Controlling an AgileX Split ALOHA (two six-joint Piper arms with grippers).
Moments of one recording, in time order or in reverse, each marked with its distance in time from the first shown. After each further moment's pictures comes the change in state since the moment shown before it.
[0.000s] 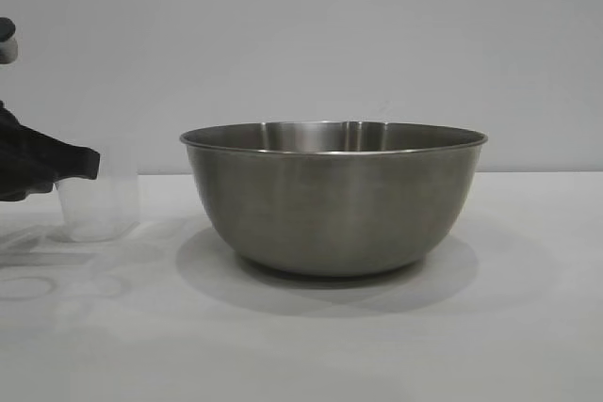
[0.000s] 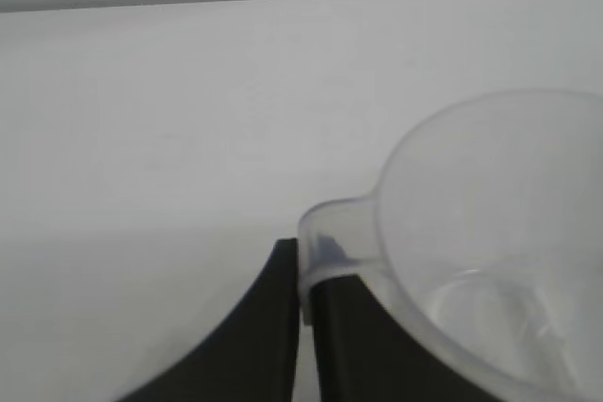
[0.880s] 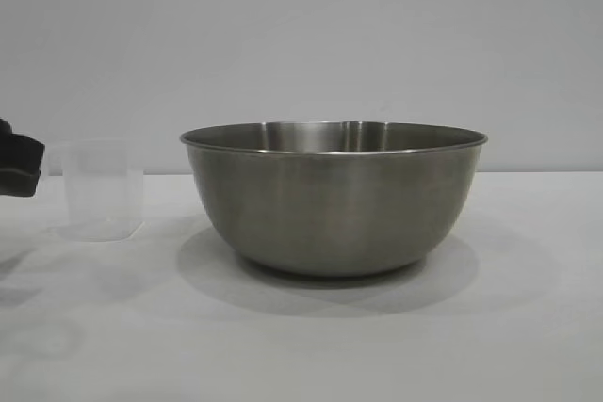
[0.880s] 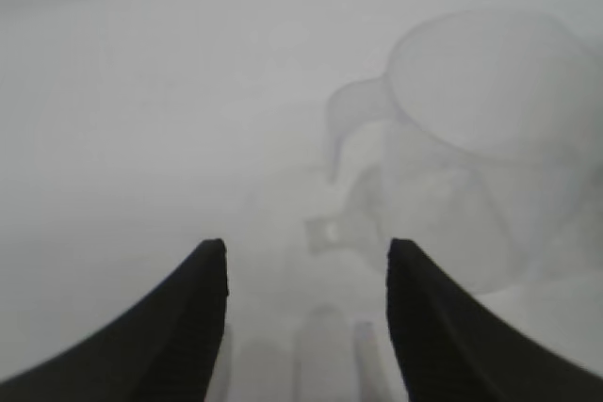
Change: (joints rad) left arm 0.002 -0.335 0.332 0.214 0.003 0.000; right arm 0.000 0.000 0.000 0.000 0.000 0.000
